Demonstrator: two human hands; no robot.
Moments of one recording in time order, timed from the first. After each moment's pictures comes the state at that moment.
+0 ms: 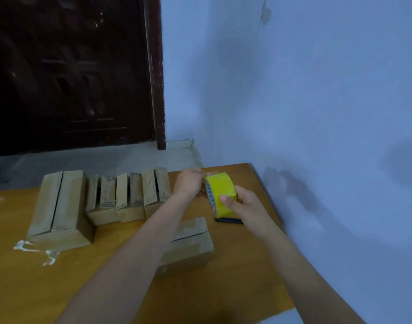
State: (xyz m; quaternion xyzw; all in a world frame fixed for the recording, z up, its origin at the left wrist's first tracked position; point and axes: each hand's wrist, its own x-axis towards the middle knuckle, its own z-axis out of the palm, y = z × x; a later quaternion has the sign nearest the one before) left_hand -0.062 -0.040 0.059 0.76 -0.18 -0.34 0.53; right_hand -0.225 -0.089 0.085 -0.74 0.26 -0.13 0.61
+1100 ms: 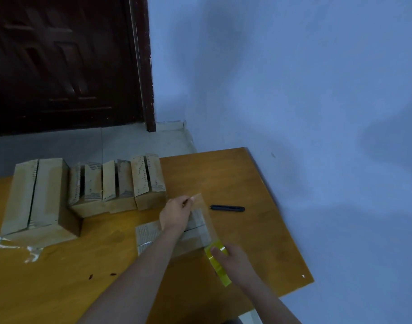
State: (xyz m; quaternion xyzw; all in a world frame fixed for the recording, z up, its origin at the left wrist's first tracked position) left_hand -0.080 -0.005 -0.073 0.89 -0.28 -0.19 0.31; right_hand -0.268 -0.031 -0.018 -0.69 0.46 0.05 0.56
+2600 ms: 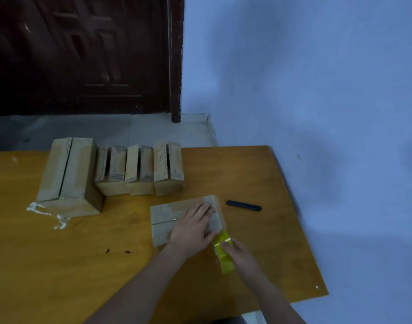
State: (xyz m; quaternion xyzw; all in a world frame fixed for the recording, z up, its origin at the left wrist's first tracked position) left_hand -0.120 0.045 -0.074 0.83 -0.54 -0.15 0.07; right_hand -0.266 -0.042 -0.065 -0.58 0.45 0.04 0.67
